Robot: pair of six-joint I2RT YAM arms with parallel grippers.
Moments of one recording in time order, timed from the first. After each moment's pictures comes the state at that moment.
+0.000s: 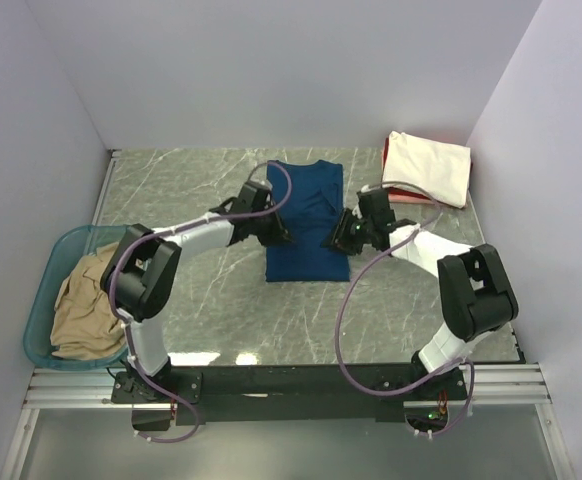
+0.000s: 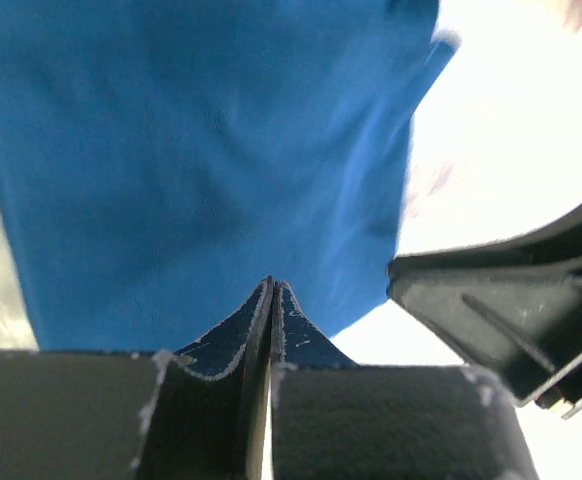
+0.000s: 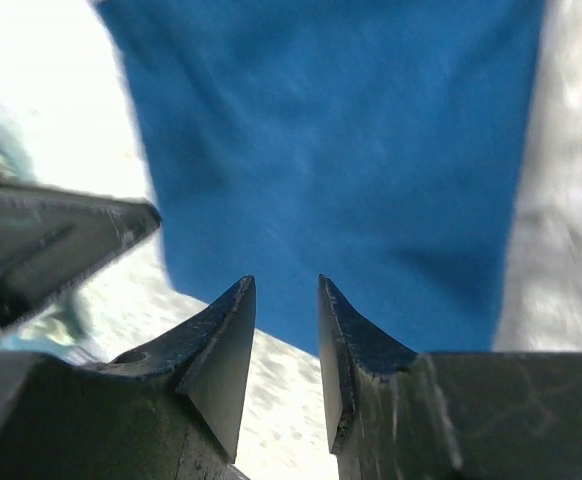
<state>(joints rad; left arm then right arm) -0.54 1.86 1.23 -0.14 0.25 -0.89 0.32 1.64 0.95 -0.15 -0.34 0.73</state>
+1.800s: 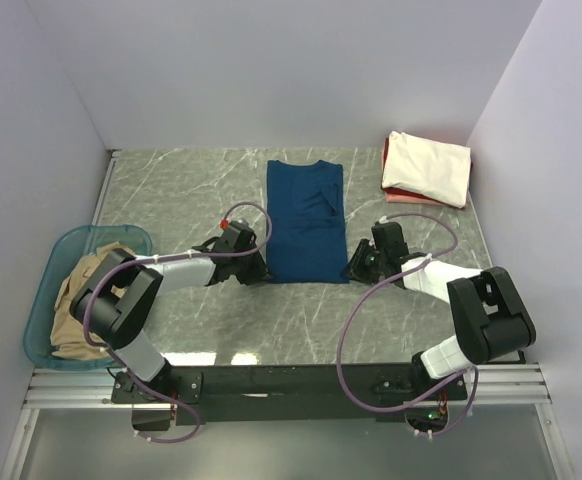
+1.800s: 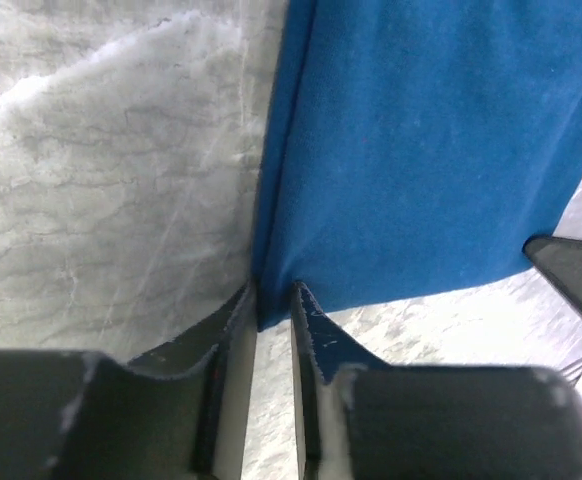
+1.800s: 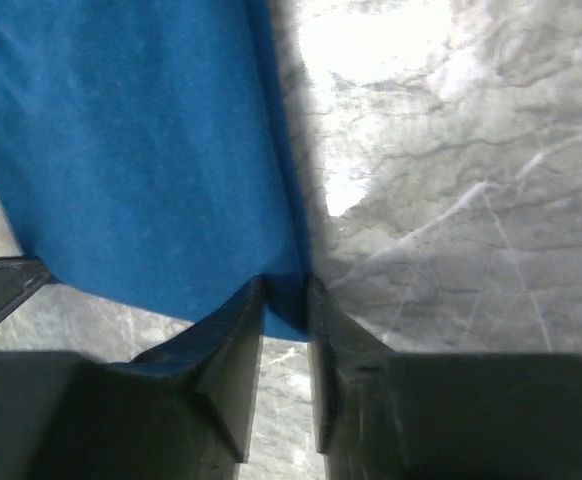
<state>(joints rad) -0.59 1.63 0.77 -0.03 0.11 -0.97 0.30 1.48 0.60 -0.04 -0.21 0.72</state>
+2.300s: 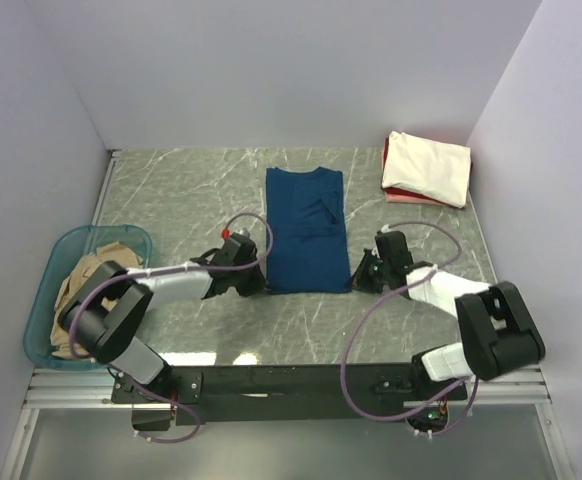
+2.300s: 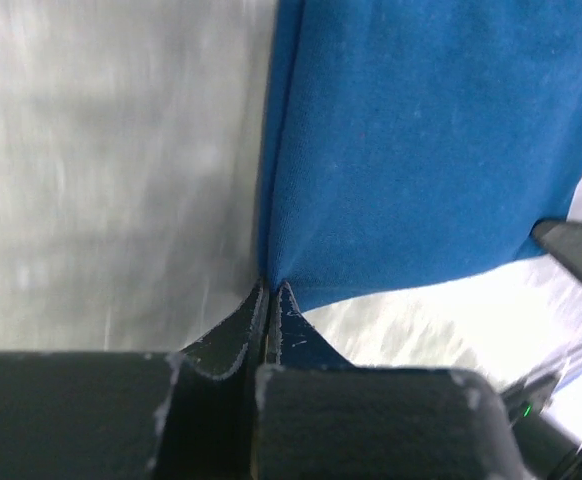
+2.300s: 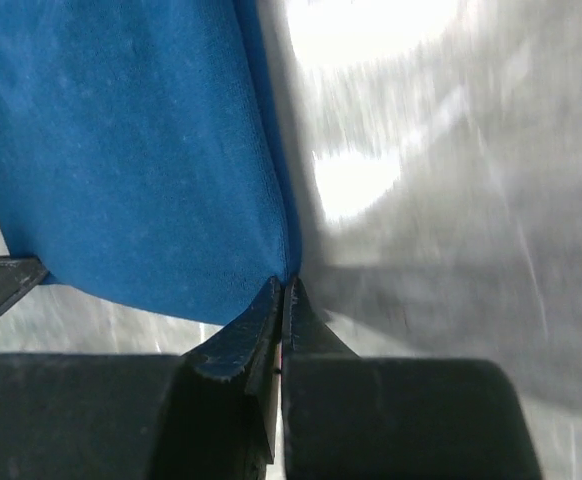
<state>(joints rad) -0.64 1.58 0.71 -0.02 0.08 -0.98 0.30 1.42 0.55 -0.07 -0.23 0.70</state>
